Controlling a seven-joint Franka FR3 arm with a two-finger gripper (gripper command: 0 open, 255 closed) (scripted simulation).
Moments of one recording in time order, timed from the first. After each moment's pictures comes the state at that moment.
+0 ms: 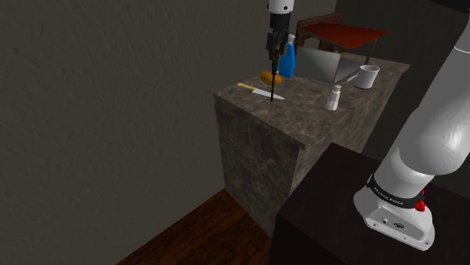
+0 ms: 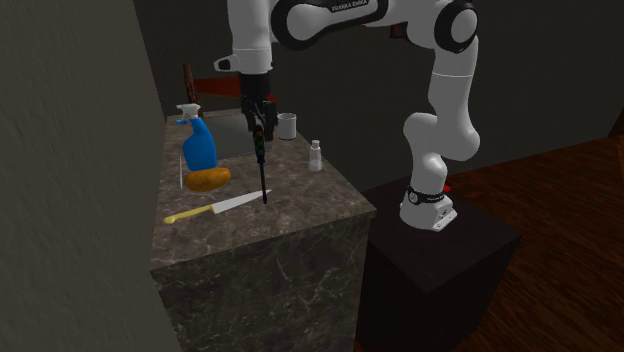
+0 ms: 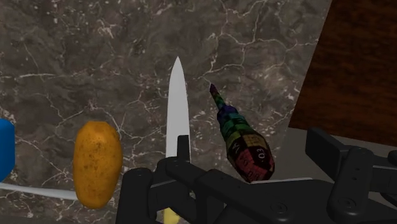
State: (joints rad) arm -0.02 0.02 -0.24 -1.74 0.01 1.76 -0.38
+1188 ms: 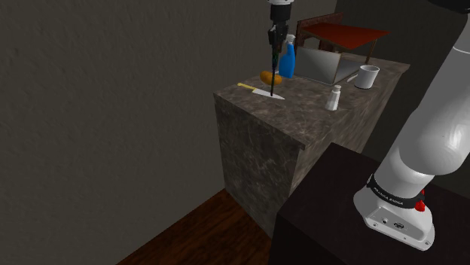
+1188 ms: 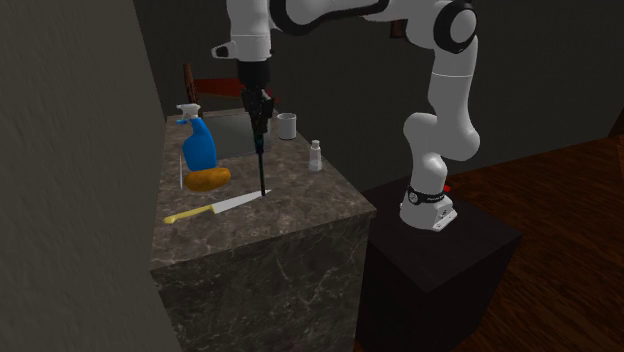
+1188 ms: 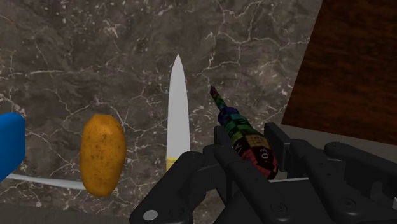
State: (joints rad) arm -0.02 0.02 -0.24 -1.66 0.01 1.69 -0.38
